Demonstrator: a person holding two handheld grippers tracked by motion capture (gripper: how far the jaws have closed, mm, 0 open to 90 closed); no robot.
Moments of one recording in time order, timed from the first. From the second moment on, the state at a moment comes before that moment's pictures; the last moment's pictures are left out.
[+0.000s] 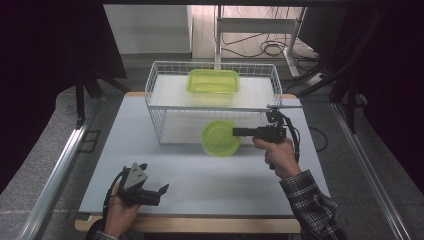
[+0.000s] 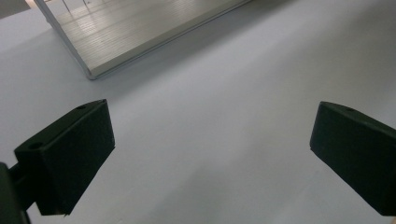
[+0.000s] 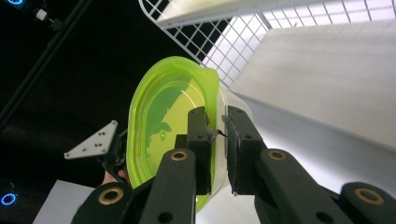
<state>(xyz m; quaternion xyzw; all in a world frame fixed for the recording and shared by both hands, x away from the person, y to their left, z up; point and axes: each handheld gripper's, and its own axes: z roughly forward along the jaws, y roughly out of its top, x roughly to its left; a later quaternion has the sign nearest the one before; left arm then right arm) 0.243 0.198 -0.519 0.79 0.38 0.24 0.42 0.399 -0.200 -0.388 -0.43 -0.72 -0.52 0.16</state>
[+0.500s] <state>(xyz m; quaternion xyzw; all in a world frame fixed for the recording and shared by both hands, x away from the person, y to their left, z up) 0.243 0.197 -0.519 0.79 0.38 0.24 0.42 0.411 -0.199 -0.354 -0.43 -0.71 -0.54 0.15</state>
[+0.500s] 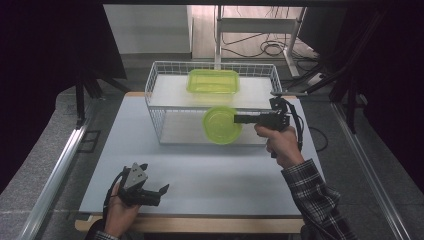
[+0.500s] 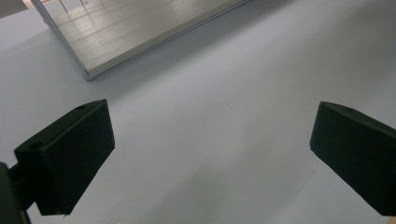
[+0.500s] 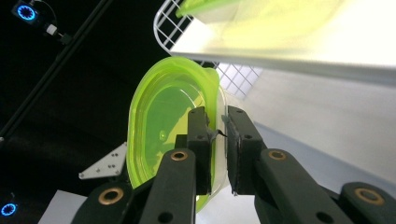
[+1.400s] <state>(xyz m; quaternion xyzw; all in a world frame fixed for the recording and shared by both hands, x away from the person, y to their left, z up) 0.243 0.197 -0.518 0.79 0.38 0.24 0.42 0.436 -0.188 -0.295 -0.42 -0.70 -0.57 0.11</state>
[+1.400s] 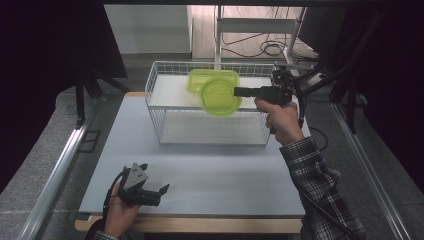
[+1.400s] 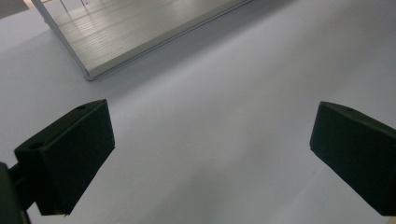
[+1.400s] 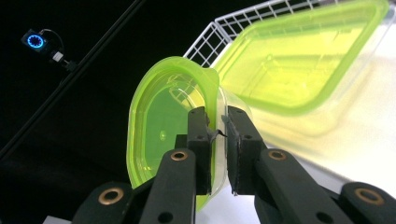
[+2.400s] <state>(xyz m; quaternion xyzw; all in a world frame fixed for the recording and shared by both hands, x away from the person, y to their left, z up) 0.242 0.197 -0.518 0.79 0.38 0.23 0.42 0.491 -0.157 -0.261 -0.46 -0.69 -0.55 0.04</state>
